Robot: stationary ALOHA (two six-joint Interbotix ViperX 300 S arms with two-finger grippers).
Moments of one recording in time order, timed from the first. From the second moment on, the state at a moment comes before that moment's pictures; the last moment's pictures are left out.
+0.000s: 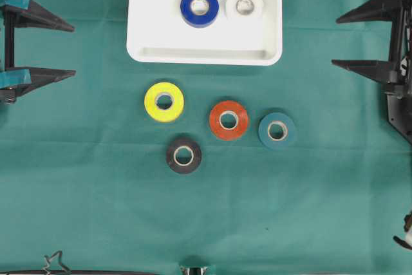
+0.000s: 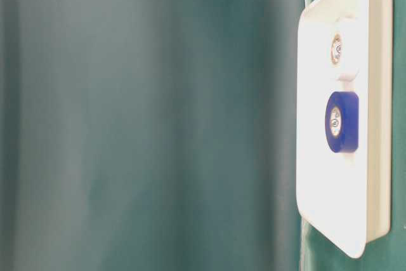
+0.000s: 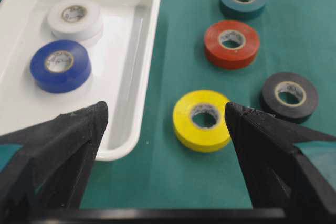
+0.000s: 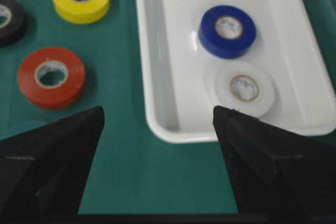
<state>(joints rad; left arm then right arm) 0.09 -0.92 1.09 -0.01 0.19 0.04 -0.12 -1.00 1.05 -0.12 0.45 0.17</state>
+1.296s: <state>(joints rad) -0.14 -0.91 1.09 -0.01 0.19 -0.03 -0.12 -1.02 1.12 -0.11 0.37 0.17</state>
